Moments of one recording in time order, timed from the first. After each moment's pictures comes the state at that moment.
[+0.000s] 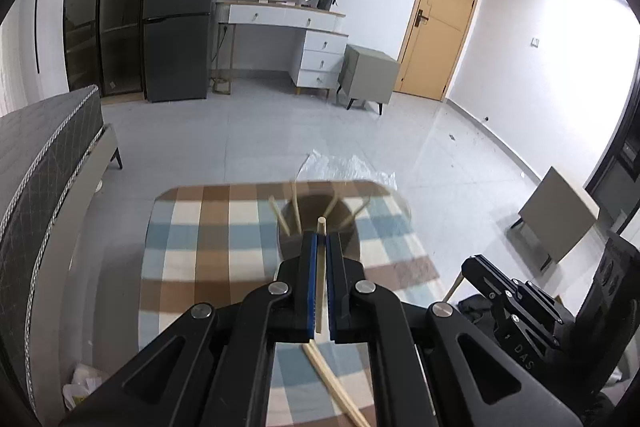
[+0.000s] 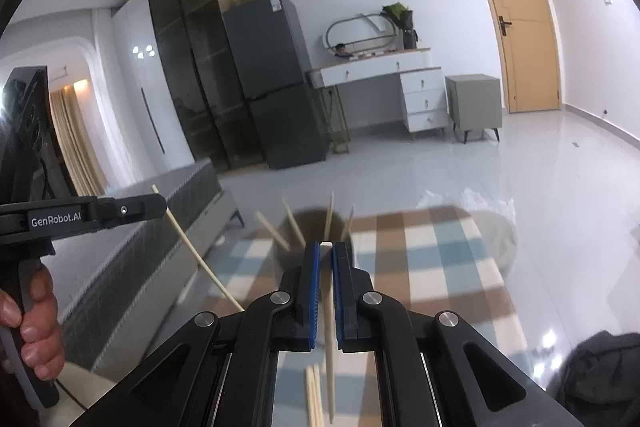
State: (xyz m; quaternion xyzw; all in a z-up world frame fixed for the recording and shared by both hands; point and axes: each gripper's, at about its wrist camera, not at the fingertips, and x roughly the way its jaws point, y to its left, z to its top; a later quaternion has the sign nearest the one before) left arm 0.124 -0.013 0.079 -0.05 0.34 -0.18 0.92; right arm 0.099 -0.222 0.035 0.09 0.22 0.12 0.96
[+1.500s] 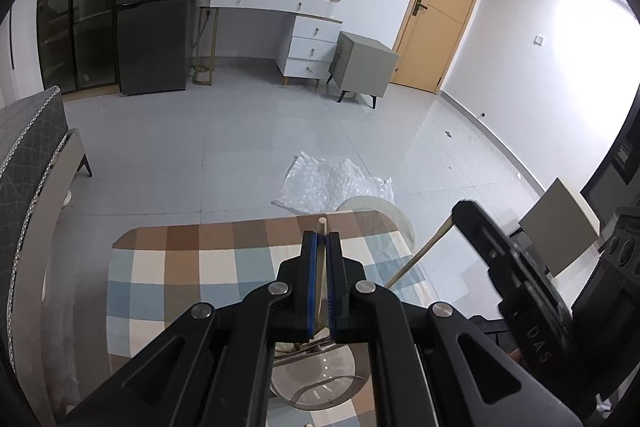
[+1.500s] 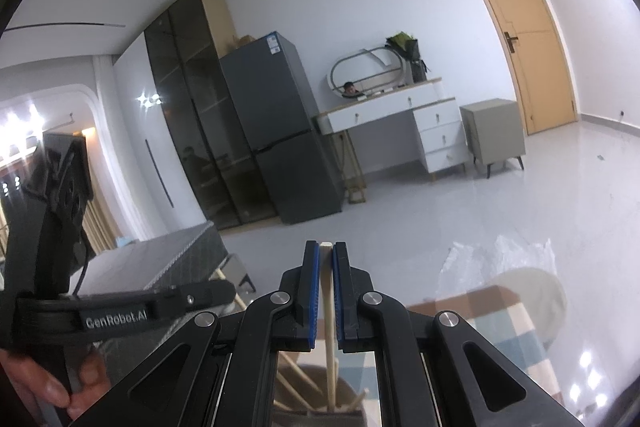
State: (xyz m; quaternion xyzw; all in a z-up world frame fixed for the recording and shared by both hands) left arm 0.236 -0.042 0.063 -0.06 0.38 -0.20 0.90; right arm 0.231 -0.216 0.044 0.13 0.16 0.14 0.97
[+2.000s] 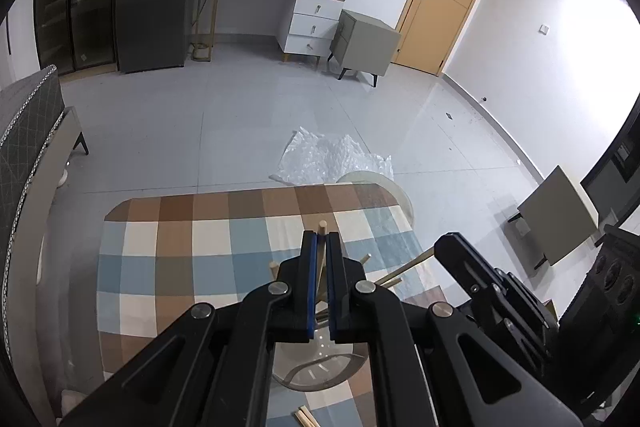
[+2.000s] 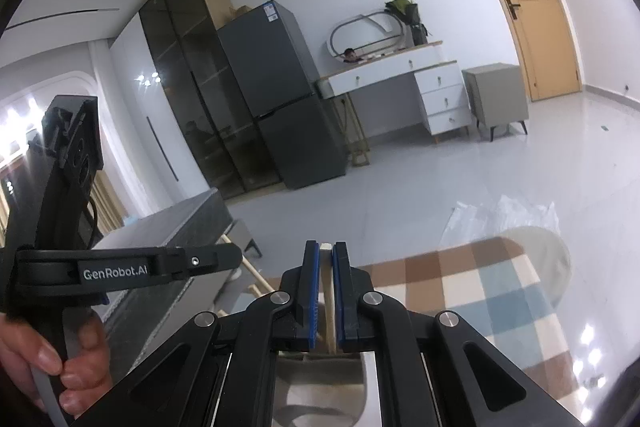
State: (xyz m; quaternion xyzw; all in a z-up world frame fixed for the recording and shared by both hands) left arm 0.236 -0.049 0.055 -0.06 0.41 -0.20 0.89; right arm 0.221 -0.222 0.014 0.14 0.22 0.16 0.95
